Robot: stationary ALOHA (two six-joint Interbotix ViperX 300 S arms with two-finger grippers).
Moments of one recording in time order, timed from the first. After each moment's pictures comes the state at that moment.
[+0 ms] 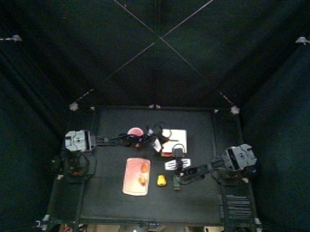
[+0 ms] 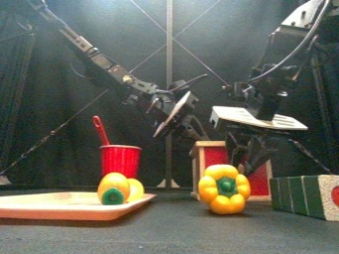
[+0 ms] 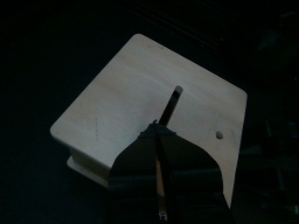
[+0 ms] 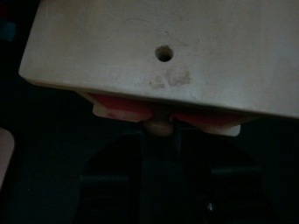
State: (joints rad) left arm 0.27 0.30 0.35 -0.33 -0.16 0.02; right arm 0.22 0.15 0.62 -0.96 0.98 2.30
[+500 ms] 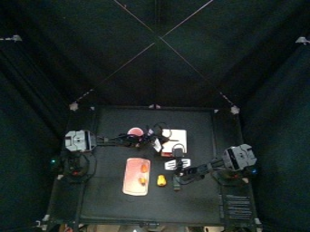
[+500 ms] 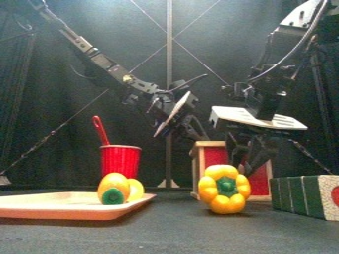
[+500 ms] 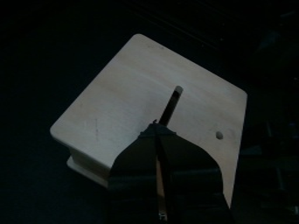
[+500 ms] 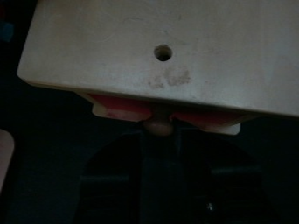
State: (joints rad) left arm 0.27 0.30 0.35 -0.33 -0.16 0.02; right arm 0.22 0.15 0.62 -0.95 0.98 2.30
